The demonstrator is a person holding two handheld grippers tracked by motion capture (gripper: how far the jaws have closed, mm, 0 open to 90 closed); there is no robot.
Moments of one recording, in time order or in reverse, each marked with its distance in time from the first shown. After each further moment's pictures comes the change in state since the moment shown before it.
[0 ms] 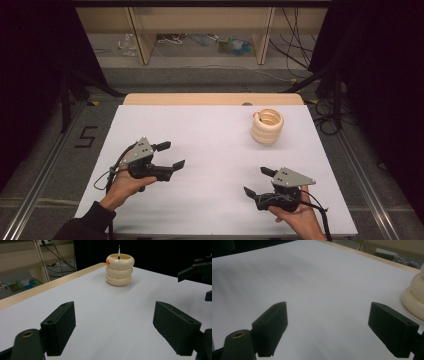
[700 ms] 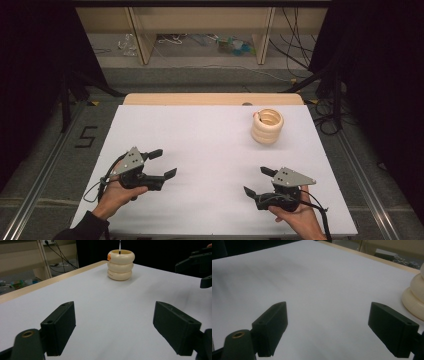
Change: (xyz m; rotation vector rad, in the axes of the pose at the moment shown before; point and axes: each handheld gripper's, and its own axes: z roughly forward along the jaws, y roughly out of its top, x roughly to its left) left arm -0.003 -0.022 -0.022 -0.010 0.014 0.001; right arm 0.000 0.000 0.000 -0.007 -0.005 0.008
